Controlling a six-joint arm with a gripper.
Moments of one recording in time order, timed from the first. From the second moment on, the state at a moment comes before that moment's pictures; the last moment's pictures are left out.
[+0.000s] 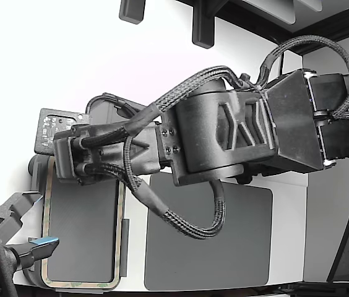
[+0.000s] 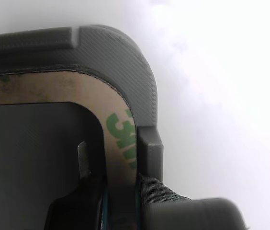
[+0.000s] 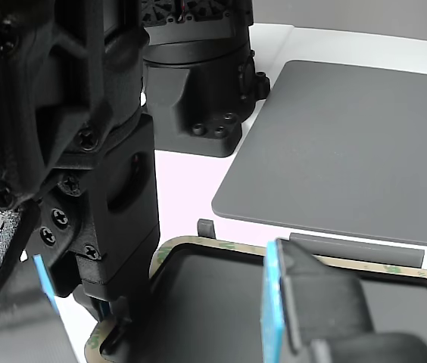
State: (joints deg) arm 15.3 68.3 62.0 90.4 7.5 18.3
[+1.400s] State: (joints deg) arm 14.2 81.9 74.1 82.4 11.5 22.0
